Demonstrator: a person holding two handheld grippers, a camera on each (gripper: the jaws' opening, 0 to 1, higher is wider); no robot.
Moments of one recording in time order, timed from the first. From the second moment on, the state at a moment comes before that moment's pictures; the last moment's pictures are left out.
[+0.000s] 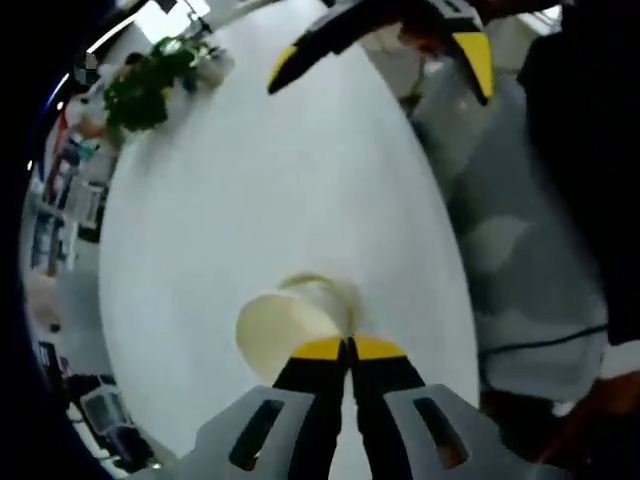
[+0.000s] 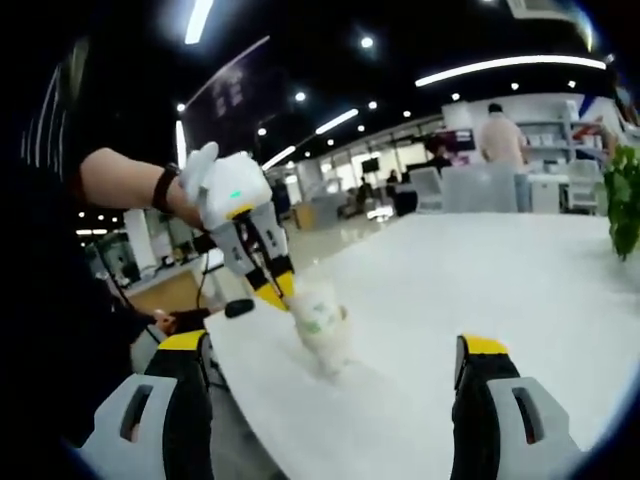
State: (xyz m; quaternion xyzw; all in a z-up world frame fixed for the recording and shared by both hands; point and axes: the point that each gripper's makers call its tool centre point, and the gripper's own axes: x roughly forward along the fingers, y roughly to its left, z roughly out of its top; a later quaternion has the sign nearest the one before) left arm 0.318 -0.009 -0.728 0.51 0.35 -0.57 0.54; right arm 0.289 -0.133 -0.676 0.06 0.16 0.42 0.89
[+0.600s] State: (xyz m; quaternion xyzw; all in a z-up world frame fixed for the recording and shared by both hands) left arm 0.316 -0.016 -0.750 0.52 0.36 -0.59 0.50; right arm 0.281 -0.140 -0.678 0.09 0.16 0.41 0.90
